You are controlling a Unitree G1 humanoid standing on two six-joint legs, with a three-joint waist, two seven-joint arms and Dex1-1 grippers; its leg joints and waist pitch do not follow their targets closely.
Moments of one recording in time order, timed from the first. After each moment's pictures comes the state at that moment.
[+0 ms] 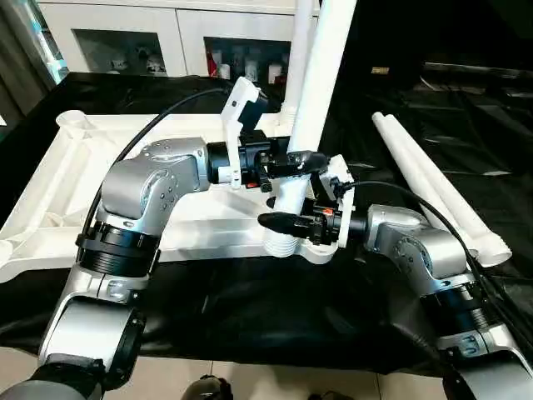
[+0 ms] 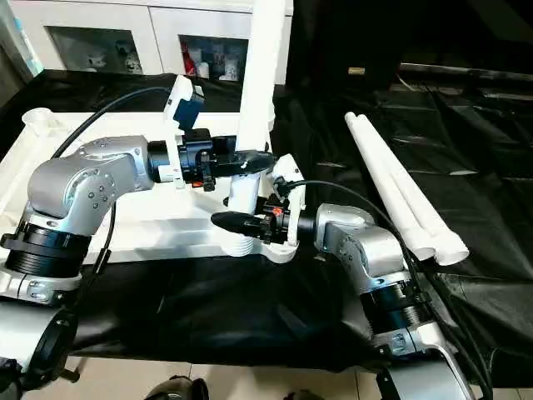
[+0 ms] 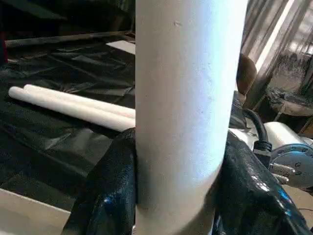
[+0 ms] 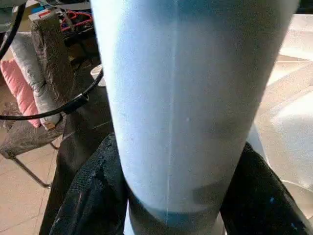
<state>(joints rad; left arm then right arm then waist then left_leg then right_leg) -0.82 0.29 -0.09 0.18 -0.49 0.74 -0.98 -0.56 -0.27 0.17 0.25 0.43 0.54 0.99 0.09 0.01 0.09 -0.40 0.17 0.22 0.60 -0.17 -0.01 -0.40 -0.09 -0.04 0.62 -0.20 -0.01</state>
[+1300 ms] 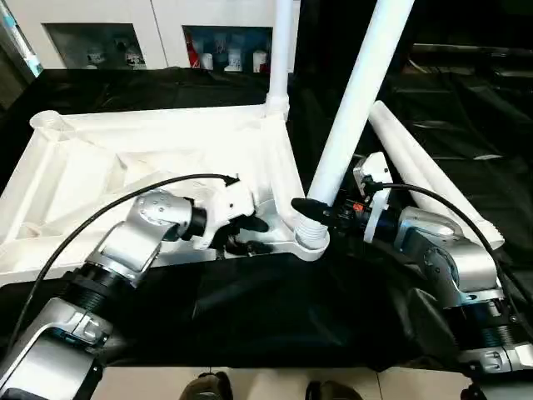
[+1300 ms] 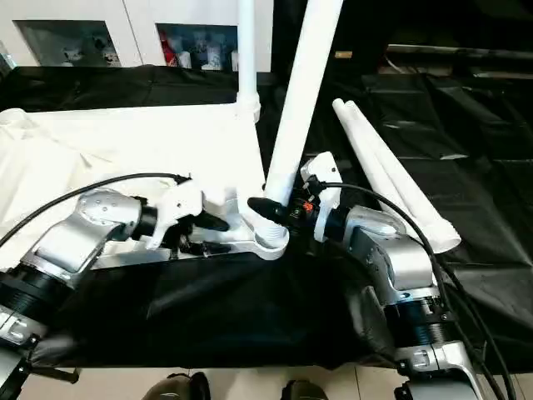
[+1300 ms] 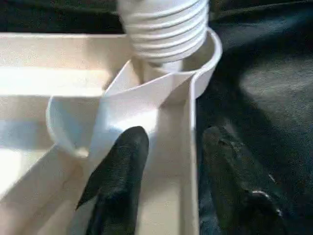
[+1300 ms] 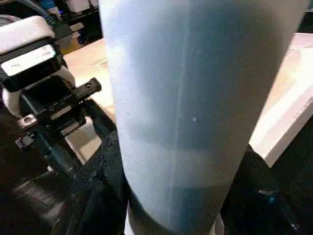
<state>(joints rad) -0.63 0.49 -0.37 0.35 -0.09 0.24 -1.14 -0.47 -0.33 0.07 0.18 0.38 0.44 0.88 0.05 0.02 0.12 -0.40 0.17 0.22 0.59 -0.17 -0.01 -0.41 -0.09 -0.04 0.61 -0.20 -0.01</state>
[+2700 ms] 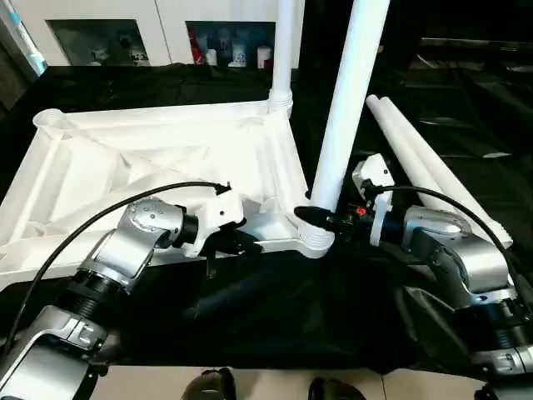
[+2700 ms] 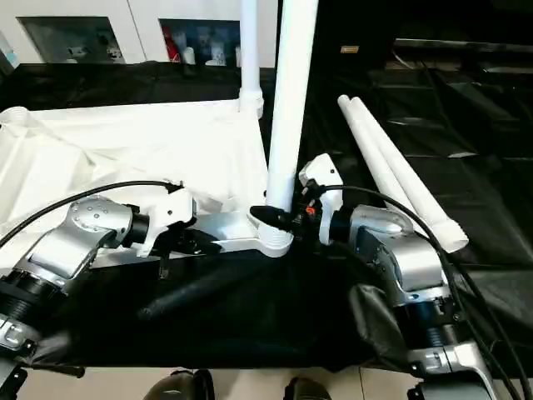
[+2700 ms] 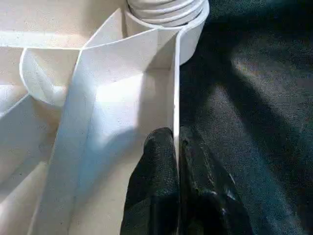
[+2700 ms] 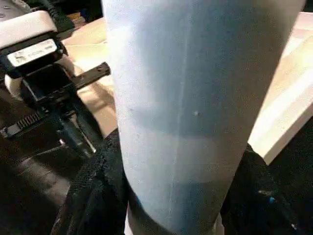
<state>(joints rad) -0.59 0.50 -0.36 0.37 -0.06 0.19 -1.19 -0.48 -0.38 0.11 0.16 0.36 0.48 0.89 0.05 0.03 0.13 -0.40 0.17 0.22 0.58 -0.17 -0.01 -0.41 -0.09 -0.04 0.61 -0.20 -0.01</state>
